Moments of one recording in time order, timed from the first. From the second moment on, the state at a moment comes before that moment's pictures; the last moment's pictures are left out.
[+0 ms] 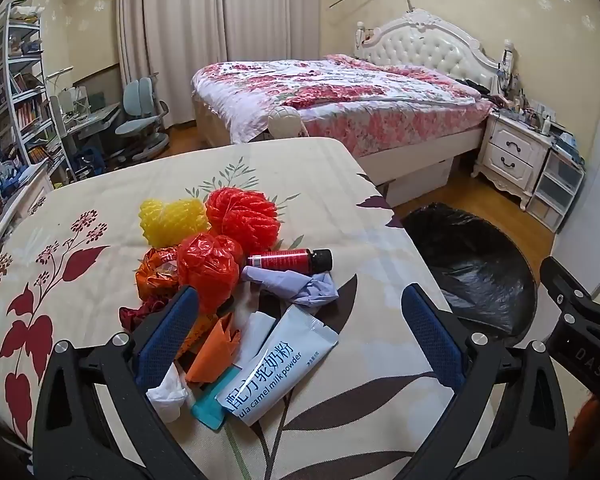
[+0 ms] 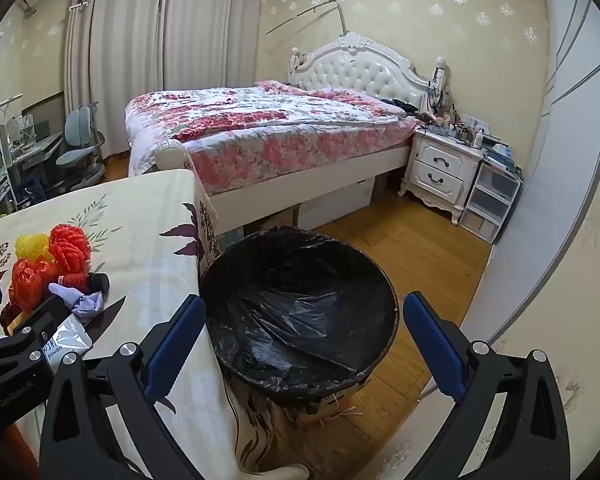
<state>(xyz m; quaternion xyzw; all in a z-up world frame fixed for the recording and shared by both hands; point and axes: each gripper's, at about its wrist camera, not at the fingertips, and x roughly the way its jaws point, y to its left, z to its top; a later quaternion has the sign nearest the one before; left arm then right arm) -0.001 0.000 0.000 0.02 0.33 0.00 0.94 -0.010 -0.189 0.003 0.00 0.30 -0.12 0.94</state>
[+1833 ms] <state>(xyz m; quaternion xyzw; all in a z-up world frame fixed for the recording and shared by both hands) -0.006 -0.006 0.001 0.02 0.34 -0.01 0.94 -0.015 -0.195 -0.007 0.01 0.31 -0.12 0.94</state>
